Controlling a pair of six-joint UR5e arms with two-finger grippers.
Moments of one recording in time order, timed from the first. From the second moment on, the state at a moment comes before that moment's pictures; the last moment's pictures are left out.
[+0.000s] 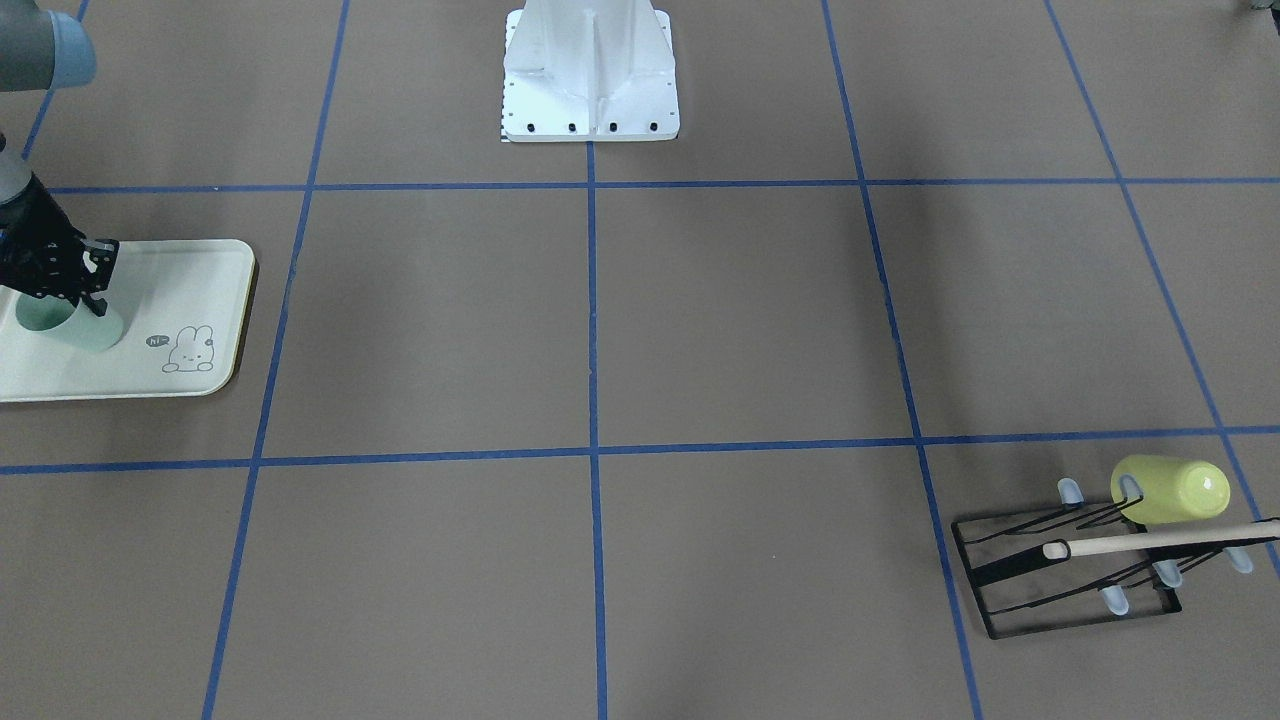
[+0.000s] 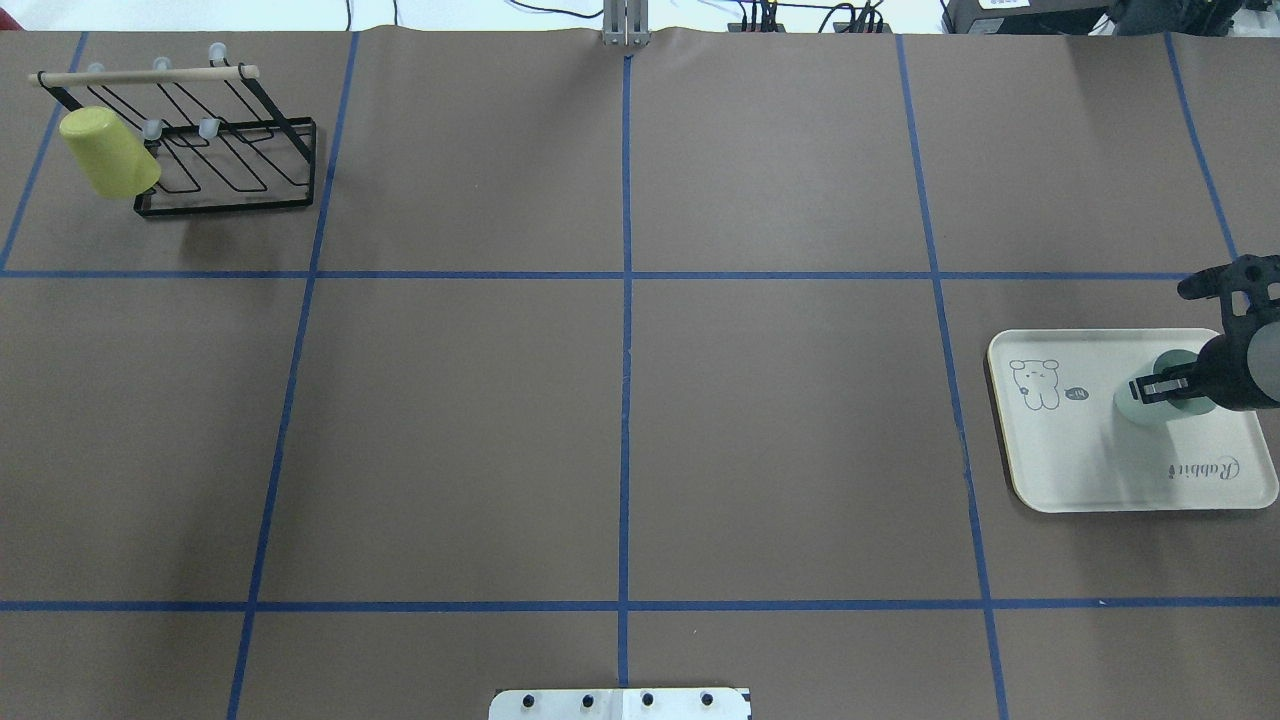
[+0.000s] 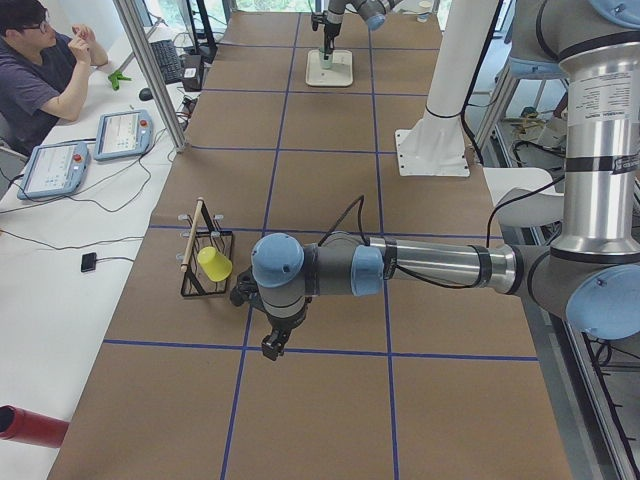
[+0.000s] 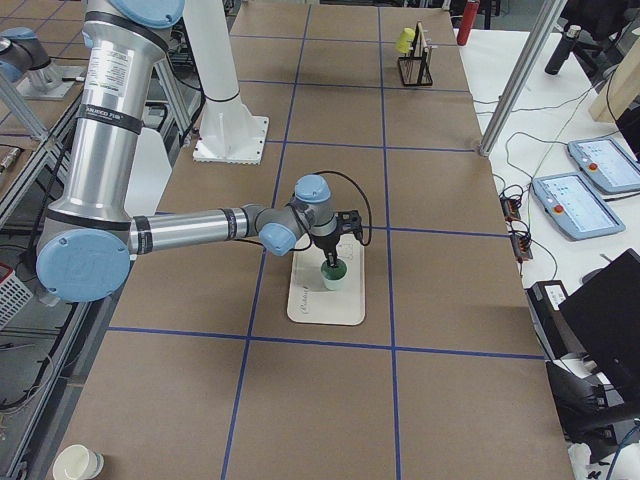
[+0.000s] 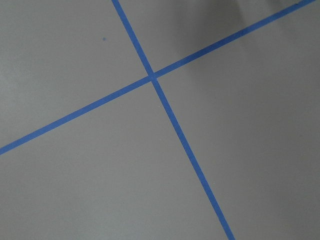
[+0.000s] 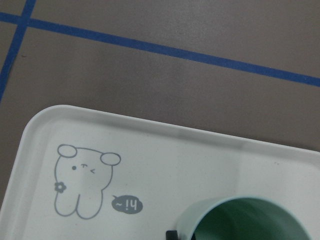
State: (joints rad) left arm -1.63 -1.50 -1.72 -1.47 -2.37 0.52; right arm 0.87 -1.80 1.84 -0.94 1.95 0.74
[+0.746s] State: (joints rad) left arm -1.66 -1.48 -1.71 -1.47 -2.37 0.49; right arm 1.09 -1.76 1.90 -1.16 2.15 0.47
